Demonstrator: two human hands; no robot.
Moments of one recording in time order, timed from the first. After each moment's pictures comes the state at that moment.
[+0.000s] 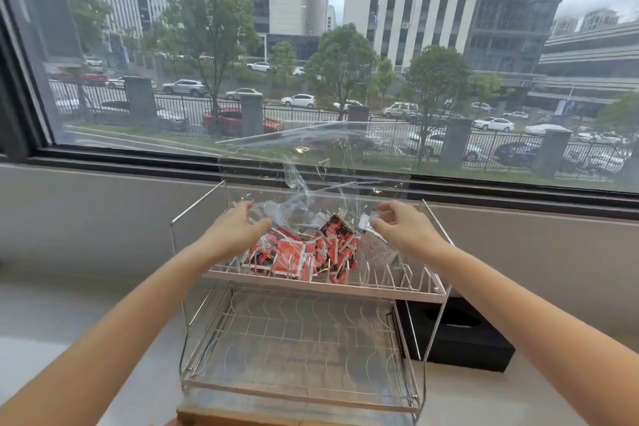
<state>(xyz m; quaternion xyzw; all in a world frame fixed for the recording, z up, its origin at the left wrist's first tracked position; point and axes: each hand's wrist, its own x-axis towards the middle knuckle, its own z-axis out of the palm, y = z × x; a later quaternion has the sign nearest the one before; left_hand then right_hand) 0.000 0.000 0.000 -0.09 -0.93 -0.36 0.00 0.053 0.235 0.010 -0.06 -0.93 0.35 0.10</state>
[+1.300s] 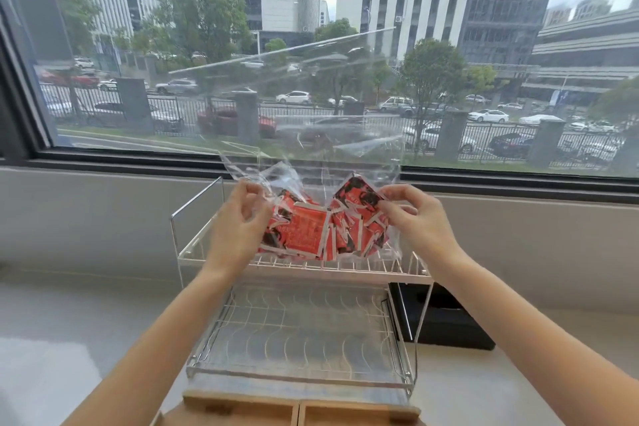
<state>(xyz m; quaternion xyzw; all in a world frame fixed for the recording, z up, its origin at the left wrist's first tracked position) 0.047 0.015 -0.005 -0.15 -0.78 -0.57 0.20 0.099 0.236 0.010 0.01 -0.78 0.57 0.25</state>
